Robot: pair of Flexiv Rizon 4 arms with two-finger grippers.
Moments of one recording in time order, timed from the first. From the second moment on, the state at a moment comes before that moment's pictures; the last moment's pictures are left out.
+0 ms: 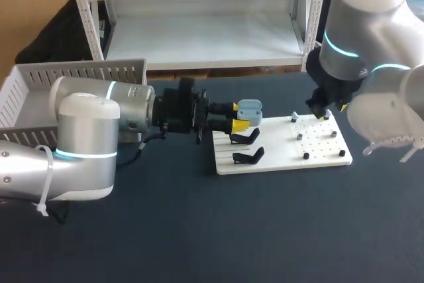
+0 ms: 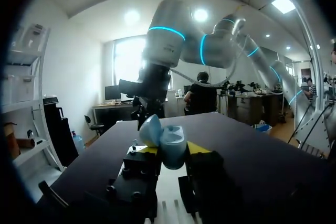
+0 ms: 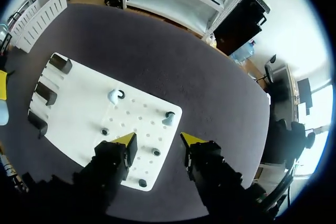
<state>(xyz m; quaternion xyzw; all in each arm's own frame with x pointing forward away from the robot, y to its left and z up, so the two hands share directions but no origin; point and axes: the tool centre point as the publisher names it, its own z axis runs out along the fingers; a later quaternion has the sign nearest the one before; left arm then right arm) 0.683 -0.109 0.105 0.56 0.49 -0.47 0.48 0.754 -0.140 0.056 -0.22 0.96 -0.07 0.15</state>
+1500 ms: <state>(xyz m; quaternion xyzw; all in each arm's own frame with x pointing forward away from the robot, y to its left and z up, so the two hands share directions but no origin) 0.683 -0.109 0.105 0.56 0.49 -0.47 0.48 0.787 -0.157 0.021 -0.20 0.96 -0.10 0.14</state>
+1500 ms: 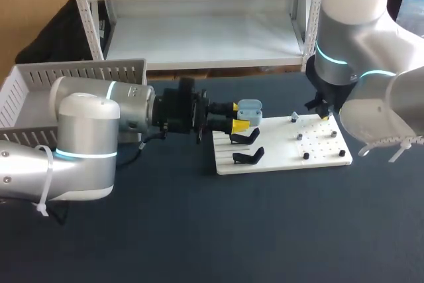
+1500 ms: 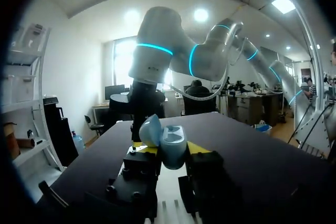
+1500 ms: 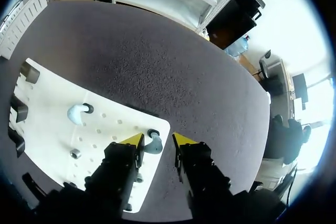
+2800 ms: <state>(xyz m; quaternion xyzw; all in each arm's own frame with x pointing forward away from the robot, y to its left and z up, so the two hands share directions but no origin) 0.683 -0.109 0.105 0.56 0.49 -0.47 0.48 0.710 -0.125 0.107 -0.16 0.97 -0.12 0.12</state>
